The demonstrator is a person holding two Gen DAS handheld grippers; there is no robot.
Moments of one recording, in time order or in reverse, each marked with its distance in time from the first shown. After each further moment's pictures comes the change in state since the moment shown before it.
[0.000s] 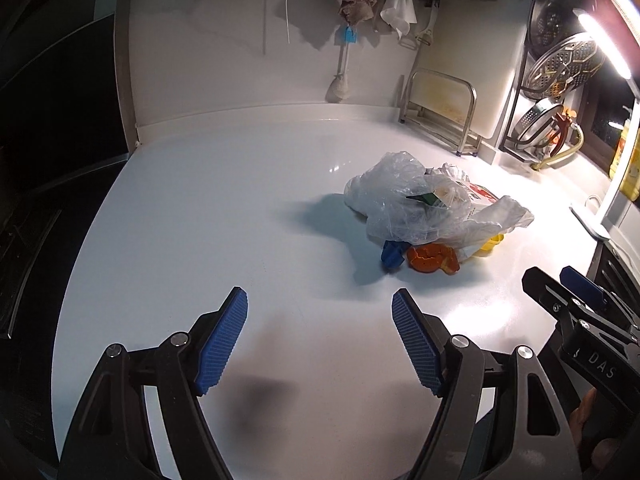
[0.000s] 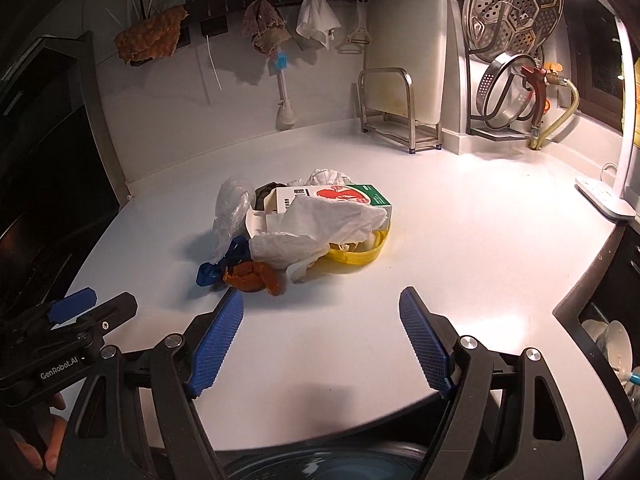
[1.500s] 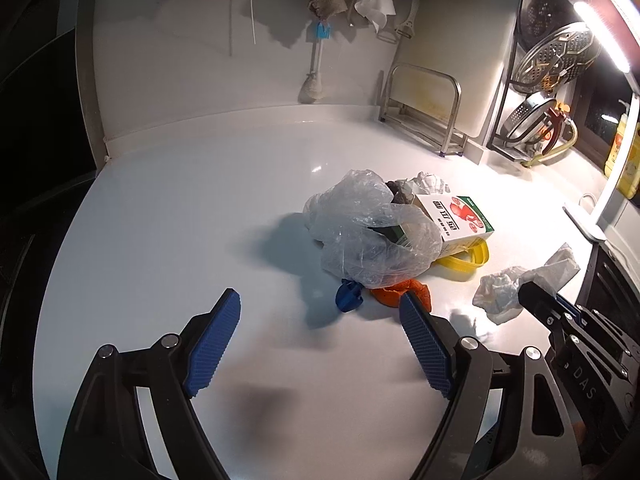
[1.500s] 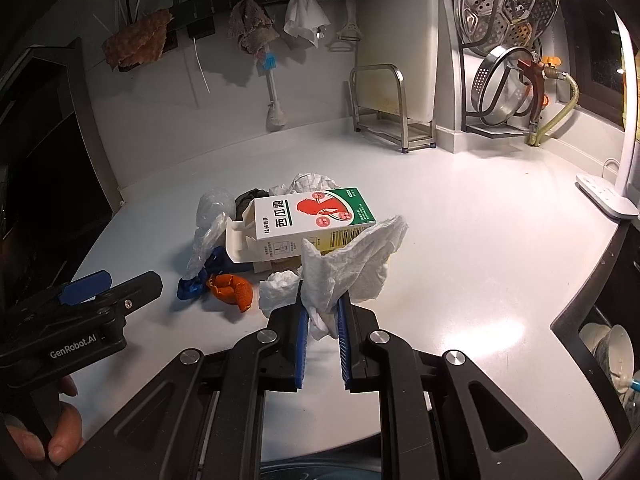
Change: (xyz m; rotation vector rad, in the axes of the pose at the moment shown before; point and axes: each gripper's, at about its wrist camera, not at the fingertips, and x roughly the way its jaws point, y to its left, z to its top) left arm 0.026 -0.035 0.032 0.030 0.019 -0.052; right arm 0.004 -0.023 0.007 0.033 0.003 0.009
